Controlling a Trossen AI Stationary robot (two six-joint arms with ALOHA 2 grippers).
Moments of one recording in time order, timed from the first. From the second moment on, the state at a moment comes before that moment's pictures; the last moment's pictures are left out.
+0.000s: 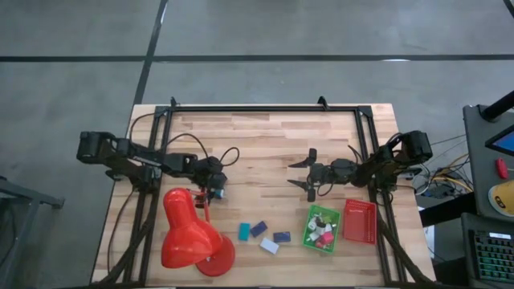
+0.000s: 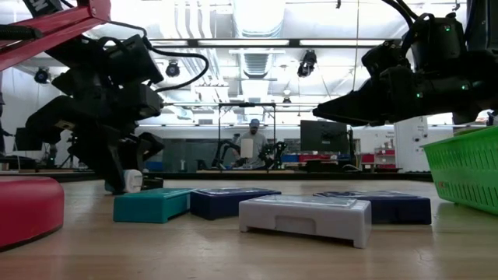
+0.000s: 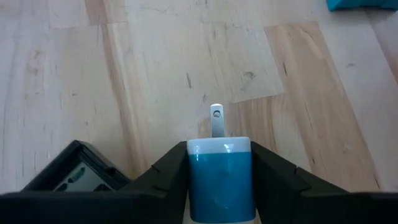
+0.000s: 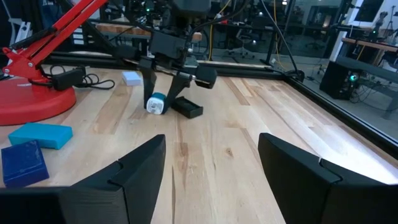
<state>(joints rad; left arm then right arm) 0.08 1.44 0.46 -0.08 0.30 0.21 0.01 1.65 0.17 1.39 0.11 -0.06</state>
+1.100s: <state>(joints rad) 0.11 1.55 0.50 0.65 0.37 0.27 0.01 1.65 0.17 1.39 0.11 -0.06</state>
